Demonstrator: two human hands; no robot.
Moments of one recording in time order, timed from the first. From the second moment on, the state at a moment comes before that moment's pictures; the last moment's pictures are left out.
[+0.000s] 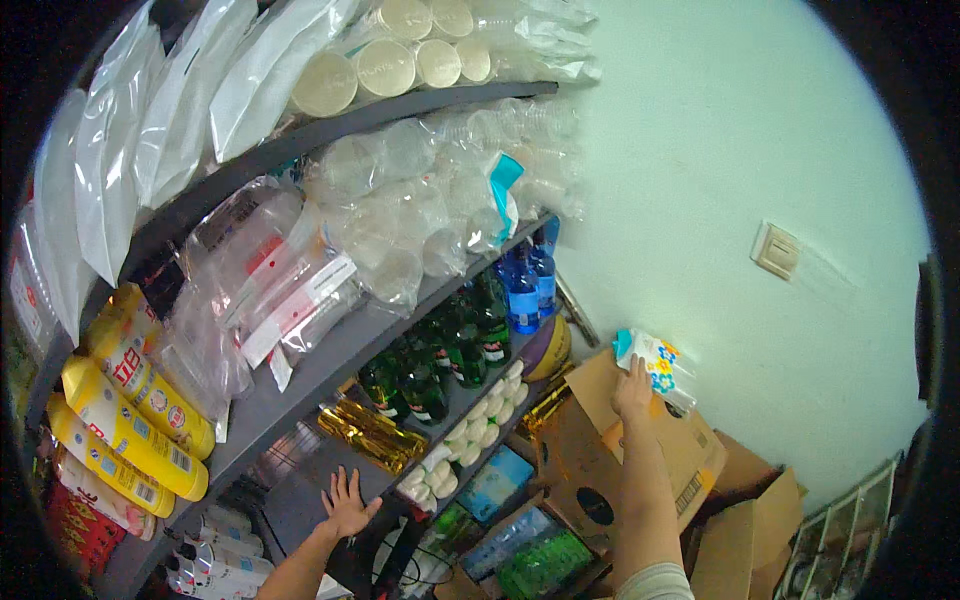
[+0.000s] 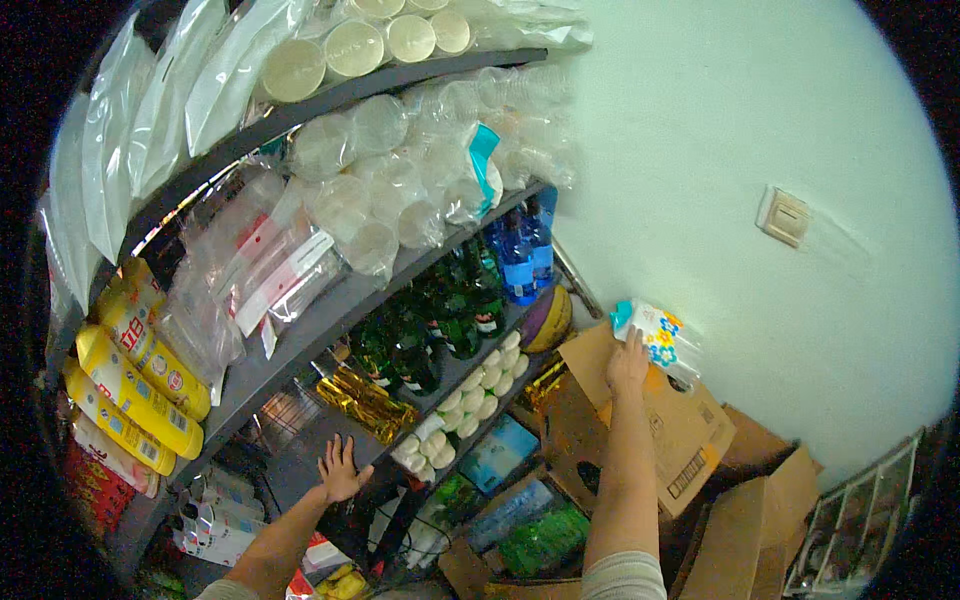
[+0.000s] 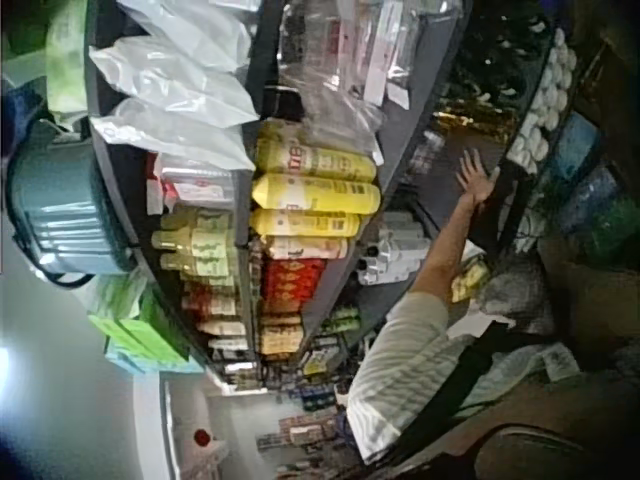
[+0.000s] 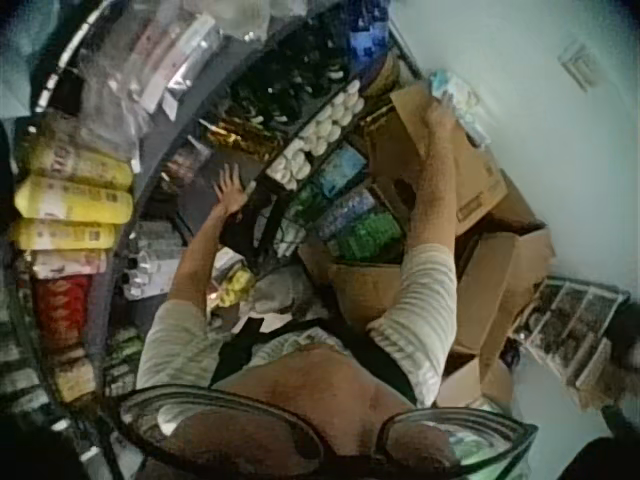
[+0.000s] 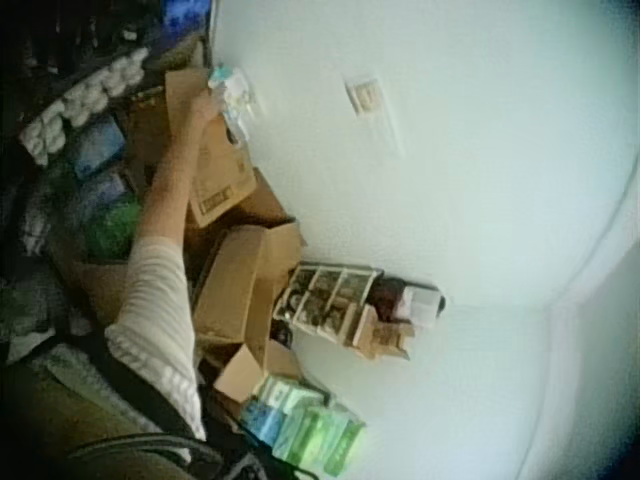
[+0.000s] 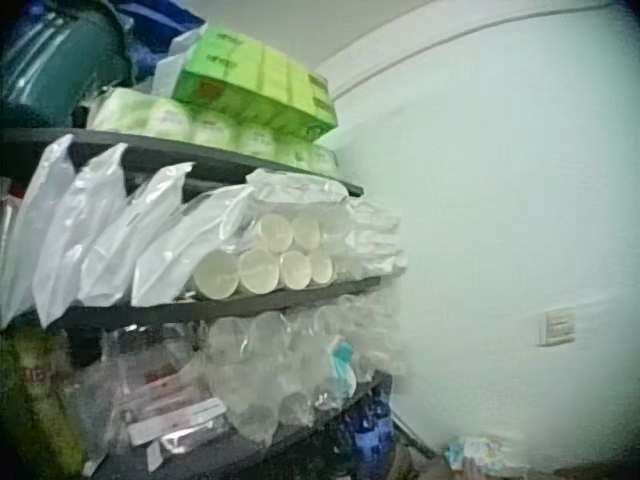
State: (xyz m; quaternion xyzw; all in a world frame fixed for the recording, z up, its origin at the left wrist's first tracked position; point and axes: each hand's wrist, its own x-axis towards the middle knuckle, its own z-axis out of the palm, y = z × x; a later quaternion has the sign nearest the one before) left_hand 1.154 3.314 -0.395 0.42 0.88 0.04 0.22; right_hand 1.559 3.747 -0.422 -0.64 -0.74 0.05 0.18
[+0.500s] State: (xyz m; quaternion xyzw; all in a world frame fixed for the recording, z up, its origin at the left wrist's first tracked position) left_hand 1.150 3.311 -0.398 0.42 0.88 0.03 0.23; right_hand 1.572 3.769 -0.424 -0.60 -0.77 0.09 0.18
